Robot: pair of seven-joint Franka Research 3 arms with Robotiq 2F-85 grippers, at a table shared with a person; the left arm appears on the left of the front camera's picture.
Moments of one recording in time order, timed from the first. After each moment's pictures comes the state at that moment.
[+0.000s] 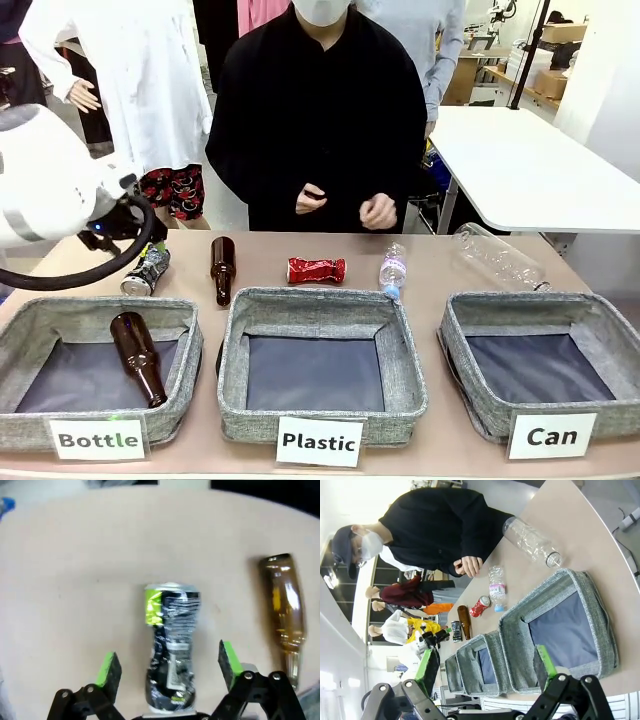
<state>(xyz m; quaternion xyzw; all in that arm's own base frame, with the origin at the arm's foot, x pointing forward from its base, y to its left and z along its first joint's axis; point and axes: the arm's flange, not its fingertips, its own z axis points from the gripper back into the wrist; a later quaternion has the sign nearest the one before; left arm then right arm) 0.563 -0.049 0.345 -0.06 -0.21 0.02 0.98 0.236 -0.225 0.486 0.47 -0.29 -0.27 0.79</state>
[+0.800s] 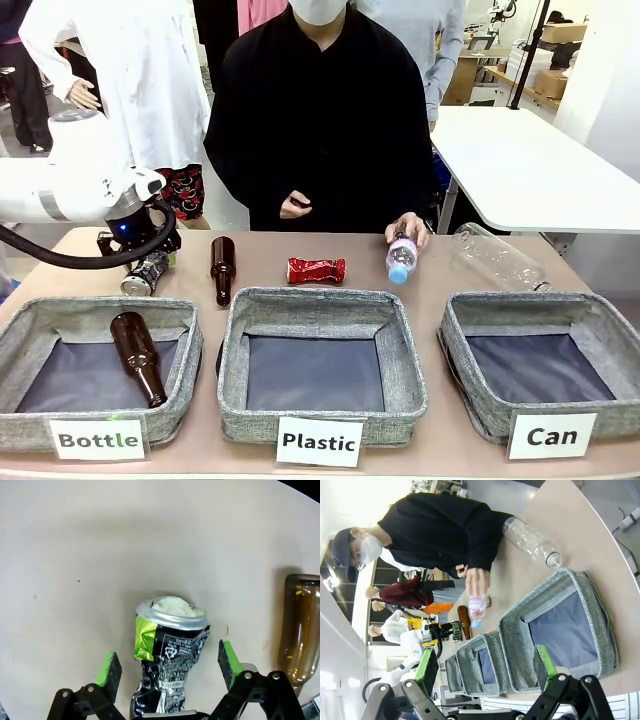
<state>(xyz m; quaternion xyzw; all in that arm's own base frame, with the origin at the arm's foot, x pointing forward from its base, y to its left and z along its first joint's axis) 0.612 -0.066 0.320 -0.05 -0.10 0.06 0.99 0.236 -0.226 0.486 0.47 -0.29 -0.27 0.79</state>
